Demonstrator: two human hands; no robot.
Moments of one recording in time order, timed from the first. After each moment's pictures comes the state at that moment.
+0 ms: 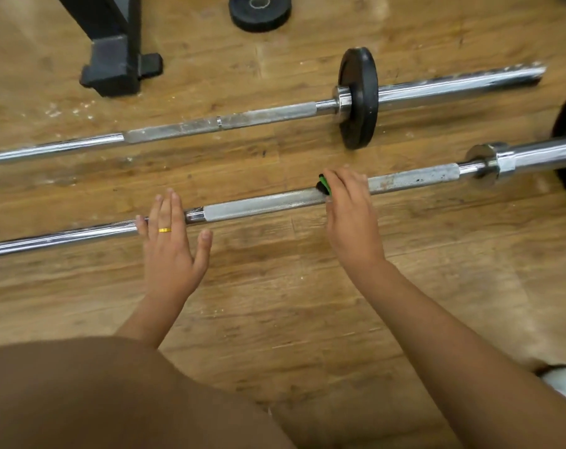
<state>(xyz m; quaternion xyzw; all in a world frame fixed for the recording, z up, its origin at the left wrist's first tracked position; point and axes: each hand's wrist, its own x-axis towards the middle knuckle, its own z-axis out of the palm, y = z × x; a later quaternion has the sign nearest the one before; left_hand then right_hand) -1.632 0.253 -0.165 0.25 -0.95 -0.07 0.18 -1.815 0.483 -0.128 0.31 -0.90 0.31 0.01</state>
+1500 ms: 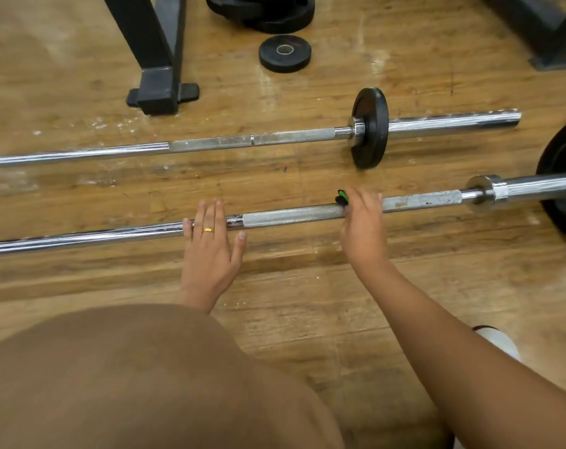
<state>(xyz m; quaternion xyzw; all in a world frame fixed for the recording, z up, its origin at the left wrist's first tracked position) -1.610 0.270 -0.148 0.27 -0.95 -0.10 0.10 -1.792 0.476 -0.127 0.26 -0.92 0.28 0.03</state>
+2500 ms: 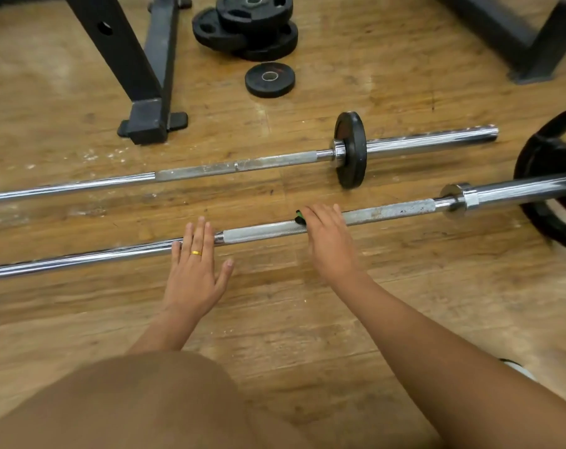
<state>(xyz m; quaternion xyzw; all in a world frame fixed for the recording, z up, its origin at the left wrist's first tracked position) -1.623 0.257 -0.155 0.24 -0.97 -0.07 0.04 -1.804 0.461 -0.123 0.37 -0.90 0.24 0.02</state>
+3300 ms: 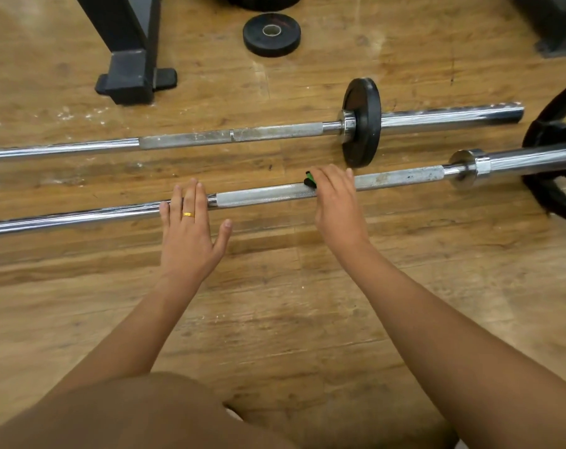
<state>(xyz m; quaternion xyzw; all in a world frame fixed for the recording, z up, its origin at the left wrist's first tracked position) -1.659 0.247 -0.155 0.27 -0.96 -0.06 0.11 -1.840 0.447 -0.134 0.36 -0.90 0.25 0.04</state>
